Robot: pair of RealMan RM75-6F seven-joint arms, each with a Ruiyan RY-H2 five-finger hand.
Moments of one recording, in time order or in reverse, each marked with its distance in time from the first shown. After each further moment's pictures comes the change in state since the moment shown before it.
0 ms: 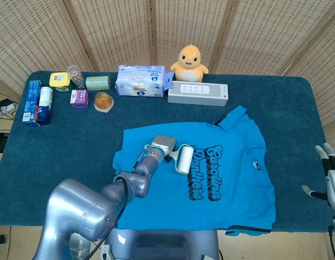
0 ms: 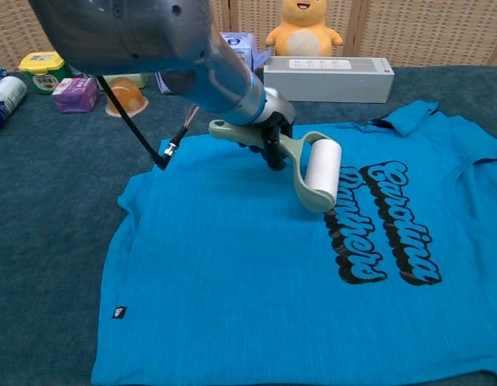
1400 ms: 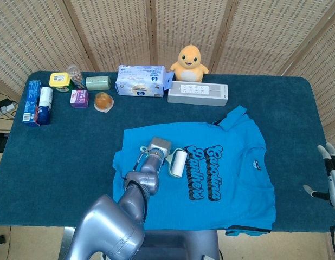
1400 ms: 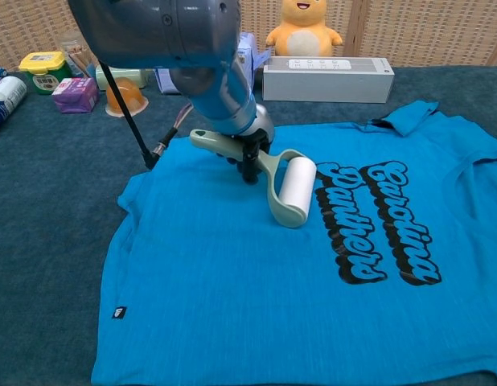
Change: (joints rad) left arm -0.163 -0.145 0.322 0.119 -0.422 -0.273 0.163; right arm -0.005 0.010 0.002 -0.005 0.000 0.008 0.010
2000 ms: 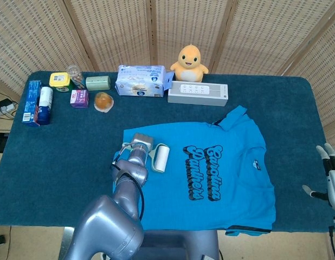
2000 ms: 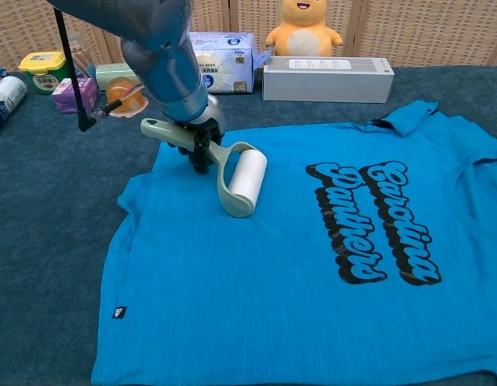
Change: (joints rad) left arm 0.012 0.000 0.204 -0.019 0.259 -0.134 -0.361; right arm 0.002 -0.005 -0.001 -0.002 0.003 -0.002 -0.016
